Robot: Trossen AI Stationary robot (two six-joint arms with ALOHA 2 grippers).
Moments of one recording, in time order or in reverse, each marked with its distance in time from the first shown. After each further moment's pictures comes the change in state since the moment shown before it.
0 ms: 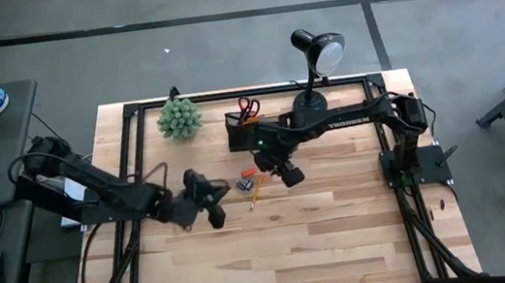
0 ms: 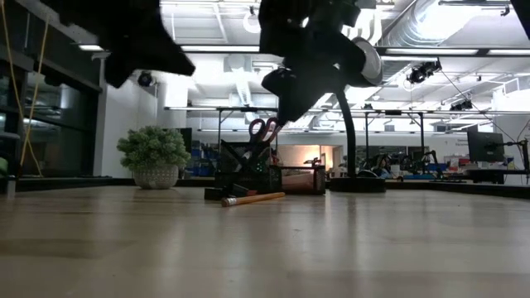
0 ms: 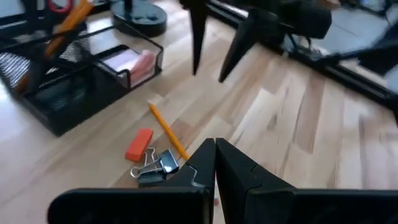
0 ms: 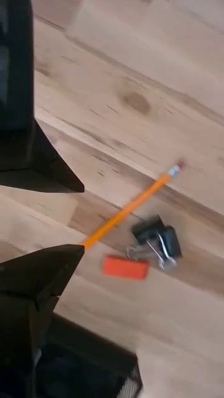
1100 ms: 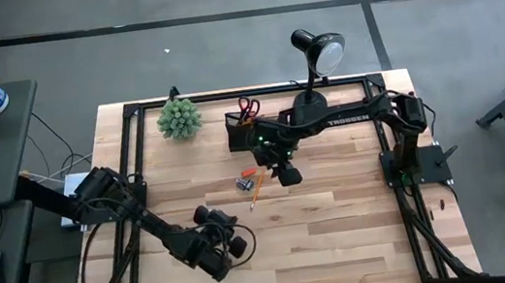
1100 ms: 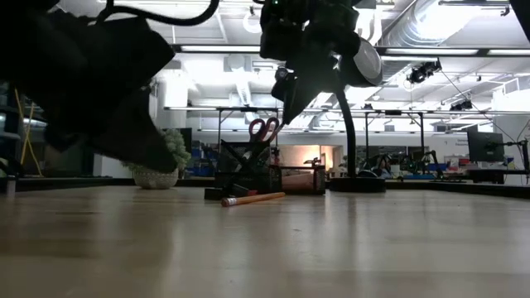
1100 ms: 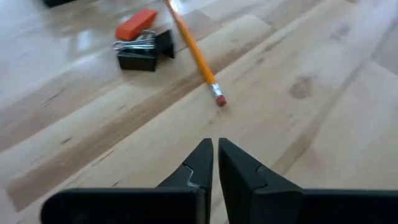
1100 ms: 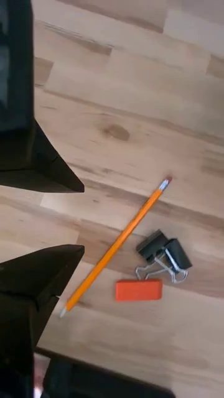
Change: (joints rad) left arm -0.200 0.622 0.310 -0.342 -0.167 -0.618; right arm -0.024 0.000 0.002 -0.026 -0.121 0.212
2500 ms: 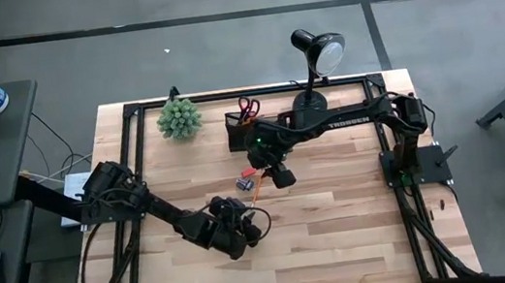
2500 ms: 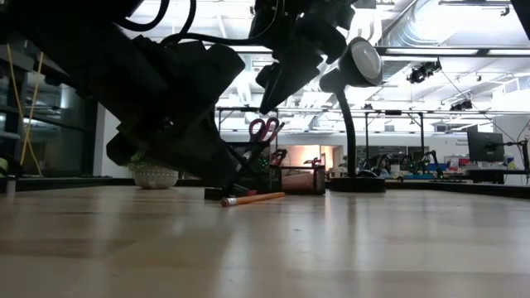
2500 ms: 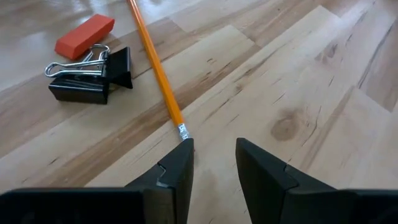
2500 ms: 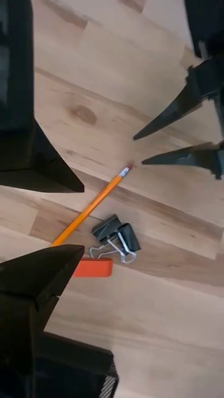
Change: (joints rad) left arm 0.153 0.024 -0.007 0.283 0.138 0.231; right arm 0.025 0.000 0.001 0.145 0.037 -0.055
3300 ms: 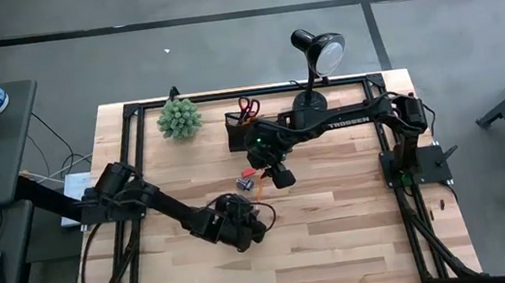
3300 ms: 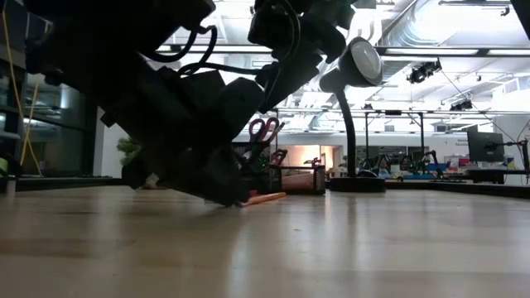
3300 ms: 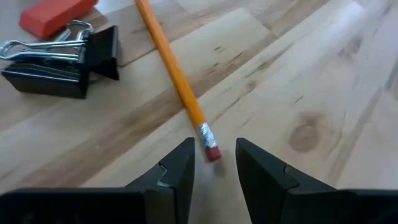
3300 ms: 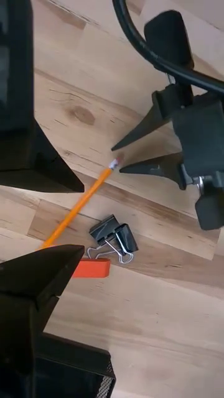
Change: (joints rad) left arm 0.061 0.074 0.002 0.094 0.087 0.002; right arm 0.001 0.000 0.000 0.007 -0.006 -0.001
